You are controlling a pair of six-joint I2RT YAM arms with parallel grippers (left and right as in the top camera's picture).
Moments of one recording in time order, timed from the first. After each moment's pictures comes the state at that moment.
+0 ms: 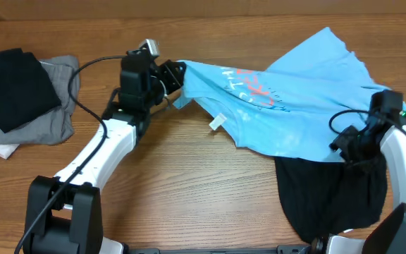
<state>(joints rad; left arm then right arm) -0.21 1.65 1.02 0.19 0.33 -0.83 -0.31 1.50 1.01 -1.05 -0.06 0.51</state>
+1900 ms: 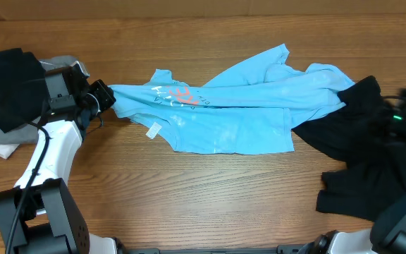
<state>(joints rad) 0.21 1.64 1.02 -0.21 0.33 -0.47 -0.52 1.63 1.23 -0.90 -0.43 0.13</state>
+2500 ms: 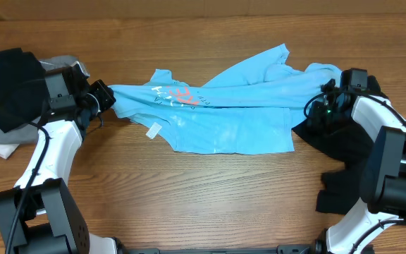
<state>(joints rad) 0.21 1.64 1.02 -0.21 0.33 -0.47 -0.20 1.94 1.18 -0.58 -0.22 0.06</state>
